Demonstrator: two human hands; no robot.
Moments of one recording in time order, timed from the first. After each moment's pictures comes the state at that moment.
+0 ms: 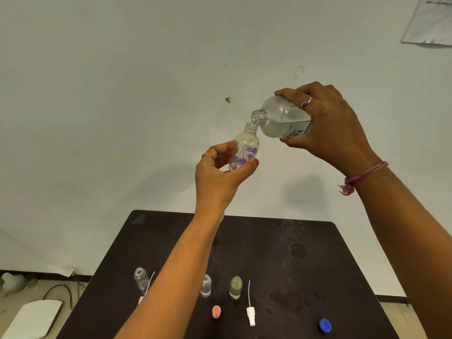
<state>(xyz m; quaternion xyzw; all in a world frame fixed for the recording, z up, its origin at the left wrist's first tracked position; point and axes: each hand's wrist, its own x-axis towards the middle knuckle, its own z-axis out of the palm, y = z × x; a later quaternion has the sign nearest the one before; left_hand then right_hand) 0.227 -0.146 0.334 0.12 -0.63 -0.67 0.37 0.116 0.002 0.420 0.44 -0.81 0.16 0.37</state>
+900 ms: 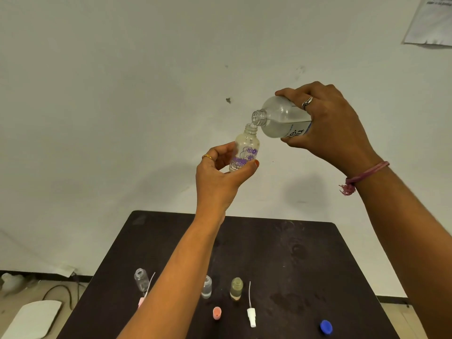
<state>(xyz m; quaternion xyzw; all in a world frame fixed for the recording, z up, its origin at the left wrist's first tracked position) 0.227 -0.147 0.332 0.12 -0.63 -0.68 0.37 0.115 0.000 0.421 0.44 -0.80 0.16 0.37</state>
